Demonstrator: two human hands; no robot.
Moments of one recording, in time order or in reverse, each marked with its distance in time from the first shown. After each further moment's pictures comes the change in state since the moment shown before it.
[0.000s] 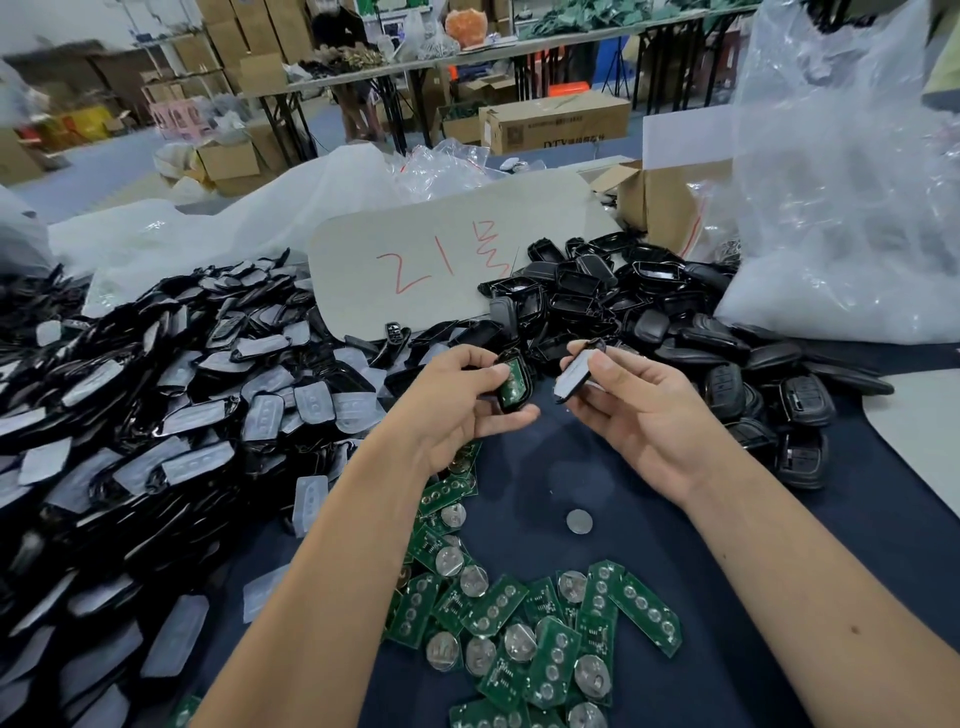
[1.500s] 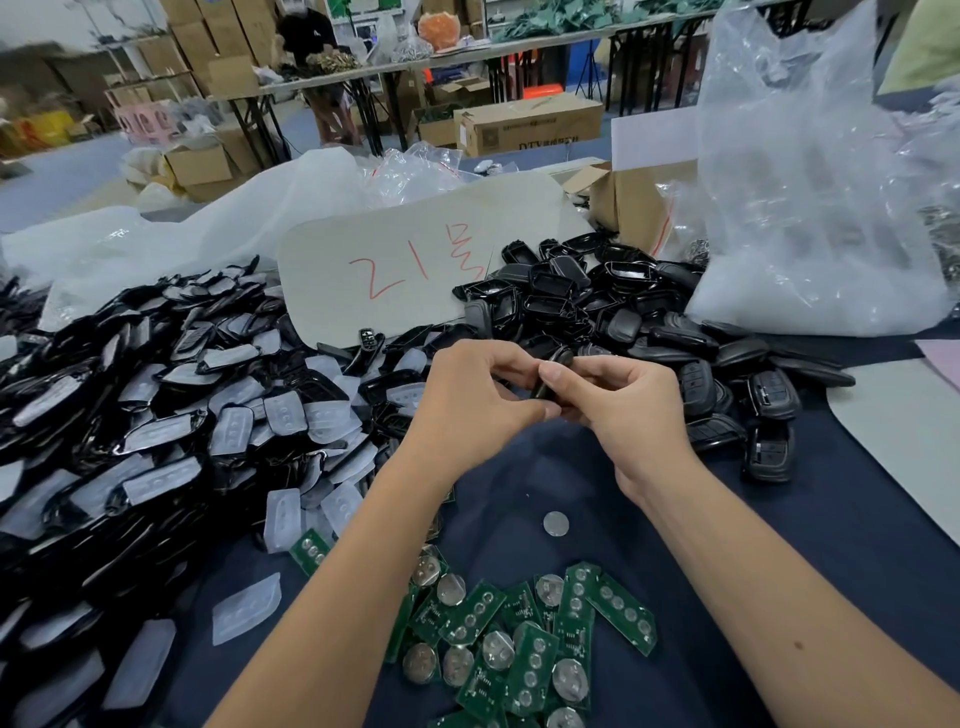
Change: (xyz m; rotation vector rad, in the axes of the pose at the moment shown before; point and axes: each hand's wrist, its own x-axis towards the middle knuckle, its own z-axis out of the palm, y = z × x) left_hand -0.008 -0.005 0.029 0.761 0.045 0.545; right_hand 0.000 0.010 0.004 -0.427 0.350 -0.222
